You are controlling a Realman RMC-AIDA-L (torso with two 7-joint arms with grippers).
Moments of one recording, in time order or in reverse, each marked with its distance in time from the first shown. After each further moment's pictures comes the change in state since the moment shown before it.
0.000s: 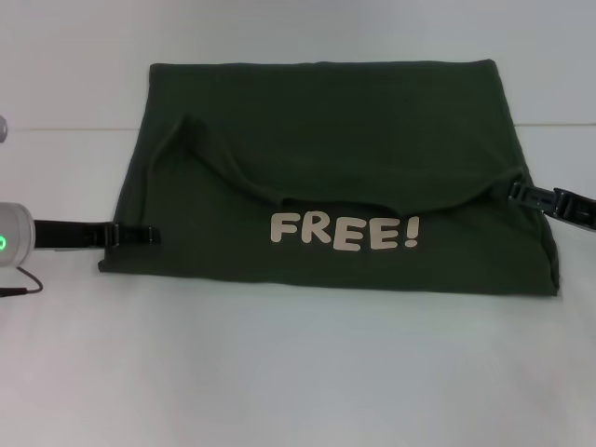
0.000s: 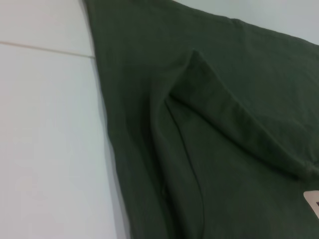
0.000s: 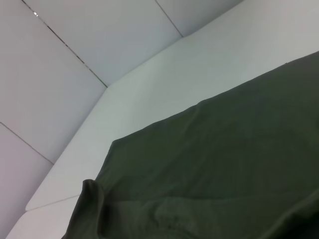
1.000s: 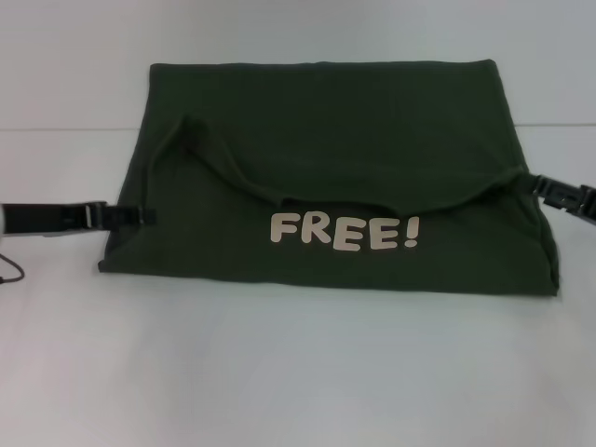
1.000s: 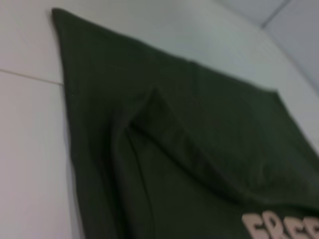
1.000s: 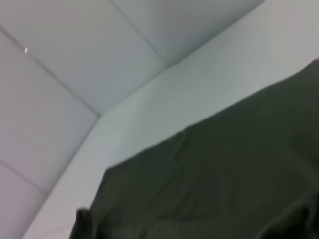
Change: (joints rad) left arm 0.039 0.010 -0.080 0.114 -0.072 0.211 0.006; right arm -0.033 -0.007 0.046 0.002 0.033 -0.014 -0.004
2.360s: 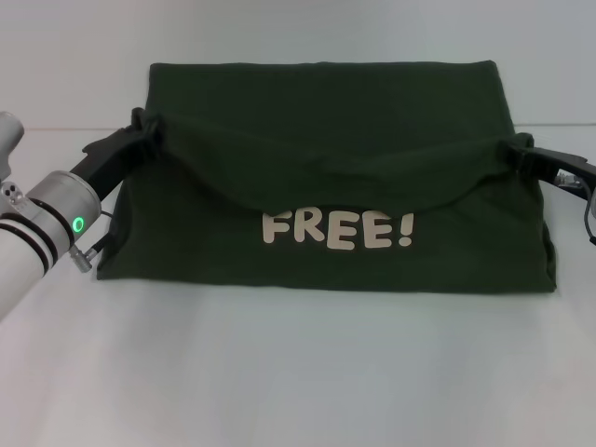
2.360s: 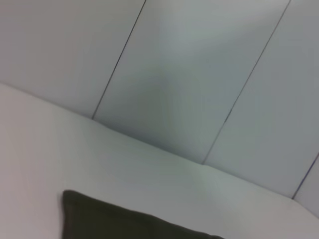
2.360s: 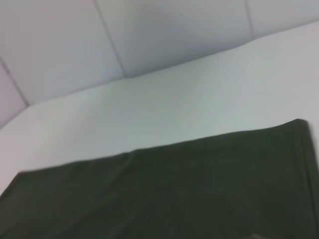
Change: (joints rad) left arm -0.077 -0.155 -0.268 -0.444 -0.802 -0.456 1.059; right arm 0.181 0.107 0.023 0.075 0.054 0.466 -0.346
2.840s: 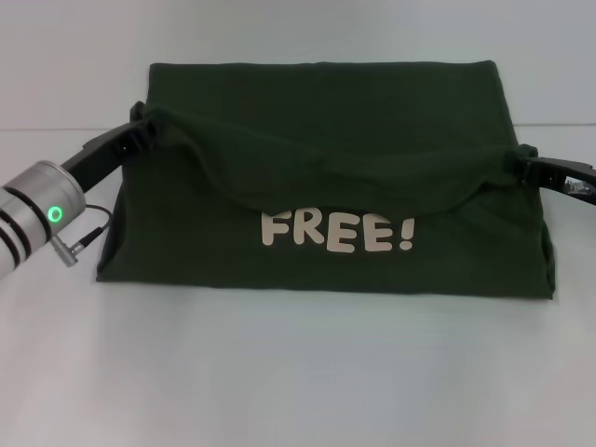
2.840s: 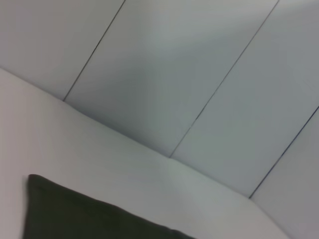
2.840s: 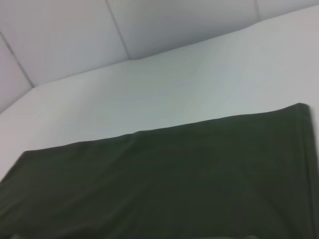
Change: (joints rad) left arm 0.019 0.004 0.010 0.137 0.203 0.116 -0.355; right arm -0.010 -0.001 0.028 -0.078 -0.194 -0.063 0.142
